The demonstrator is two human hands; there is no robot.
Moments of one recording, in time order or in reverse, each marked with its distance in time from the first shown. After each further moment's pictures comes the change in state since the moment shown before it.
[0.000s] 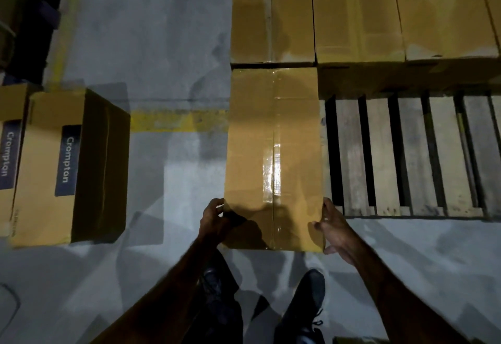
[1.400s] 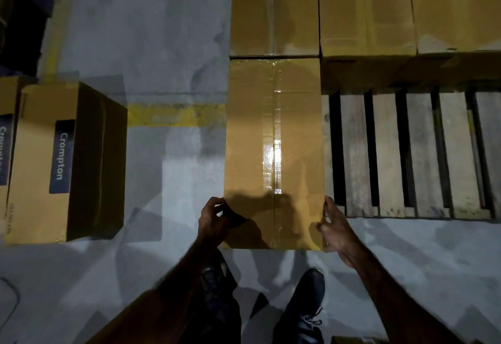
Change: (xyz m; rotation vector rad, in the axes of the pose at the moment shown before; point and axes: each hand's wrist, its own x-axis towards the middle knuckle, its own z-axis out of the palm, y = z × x) left_hand 0.016 -0.007 0.009 0.023 0.095 0.026; right_hand 0.017 0.006 0.000 -0.010 0.015 -0.009
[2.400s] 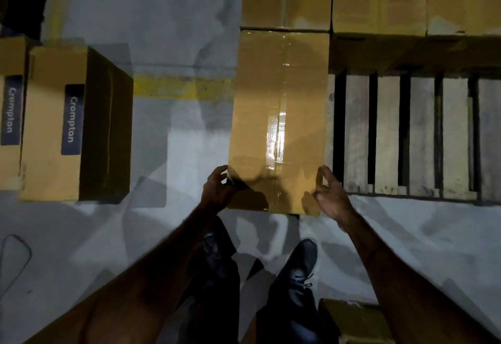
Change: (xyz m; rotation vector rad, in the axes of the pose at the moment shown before) left_hand -0.032 0.013 -0.018 0.058 -0.078 0.101; right_hand -0.021 -0.015 0.009 -0.213 0.098 -0.099
